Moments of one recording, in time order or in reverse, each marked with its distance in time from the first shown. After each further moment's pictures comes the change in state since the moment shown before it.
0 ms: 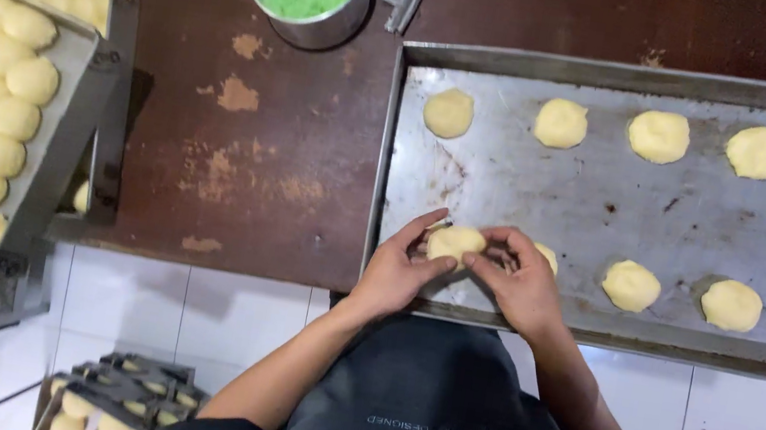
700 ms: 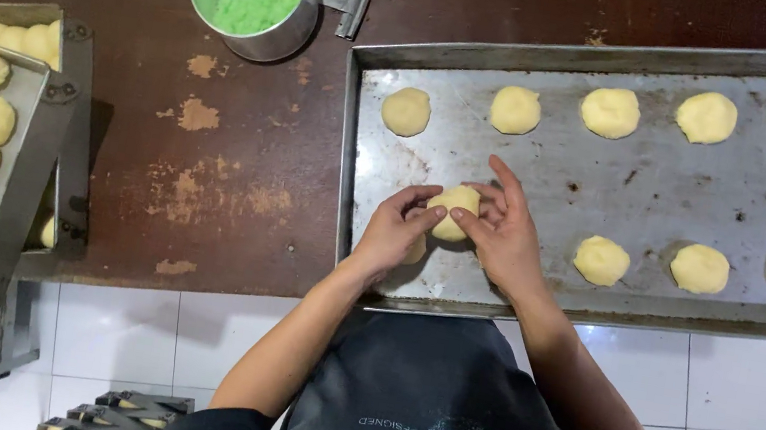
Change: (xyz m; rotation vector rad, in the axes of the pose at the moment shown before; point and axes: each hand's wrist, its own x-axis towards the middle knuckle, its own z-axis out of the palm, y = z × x) left_hand 0.071 -0.036 0.013 -0.114 -0.024 0.005; right_hand 0.029 -0.002 -0.014 0.226 0.110 -0.157
